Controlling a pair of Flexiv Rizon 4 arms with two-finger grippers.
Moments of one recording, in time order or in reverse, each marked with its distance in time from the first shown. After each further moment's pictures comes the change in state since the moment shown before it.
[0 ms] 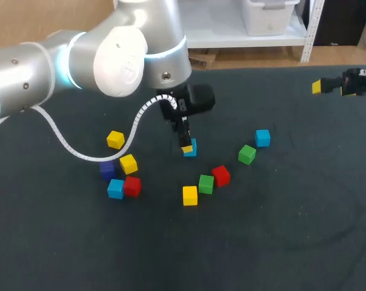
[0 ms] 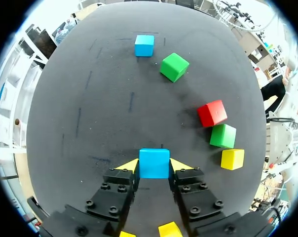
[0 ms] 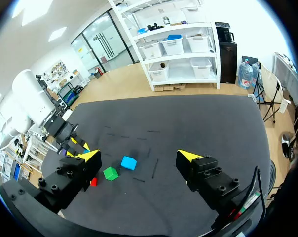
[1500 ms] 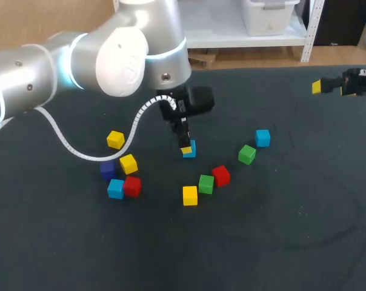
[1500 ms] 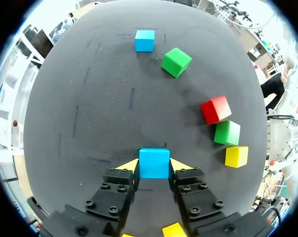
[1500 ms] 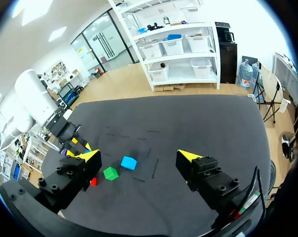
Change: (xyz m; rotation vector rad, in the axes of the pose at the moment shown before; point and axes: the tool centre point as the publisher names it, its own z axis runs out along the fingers) left arm 0.003 0.004 0.007 0.017 0.008 0.010; right arm 0.000 0.000 0.000 0.000 0.000 0.000
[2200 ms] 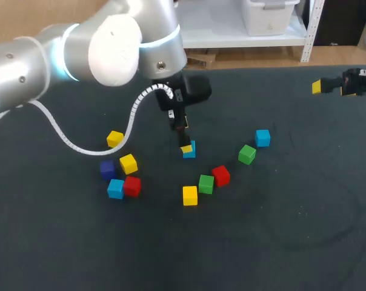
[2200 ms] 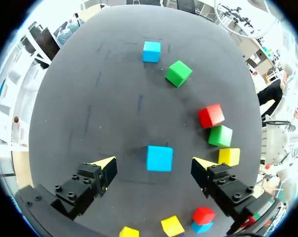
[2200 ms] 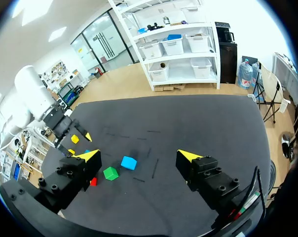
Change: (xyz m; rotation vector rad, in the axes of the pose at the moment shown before) left arm -0.001 0.003 -0.028 0.002 -0.035 -0.034; right arm 0.000 0.000 0.000 0.000 0.000 0.000
